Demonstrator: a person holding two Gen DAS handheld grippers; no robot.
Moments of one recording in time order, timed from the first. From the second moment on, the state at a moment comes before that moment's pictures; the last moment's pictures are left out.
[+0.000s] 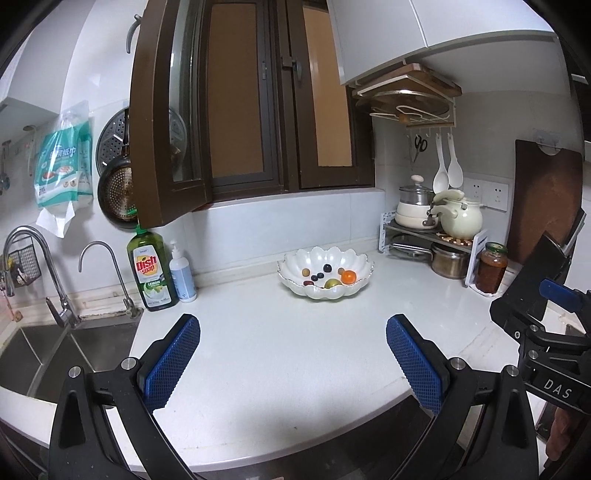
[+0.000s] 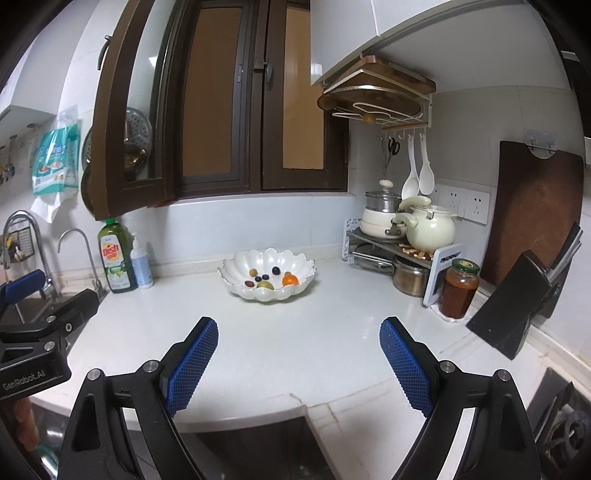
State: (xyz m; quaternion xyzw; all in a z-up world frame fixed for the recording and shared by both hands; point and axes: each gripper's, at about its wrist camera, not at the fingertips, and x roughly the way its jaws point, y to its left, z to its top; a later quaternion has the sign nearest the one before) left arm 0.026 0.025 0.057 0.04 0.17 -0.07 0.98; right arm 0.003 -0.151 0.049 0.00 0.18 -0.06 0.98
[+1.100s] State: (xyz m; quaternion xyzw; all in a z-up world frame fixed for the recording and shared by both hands) left arm 0.009 0.020 0.058 0.05 0.17 -0.08 0.98; right arm -0.015 -0.158 0.048 0.00 0.19 -0.06 0.98
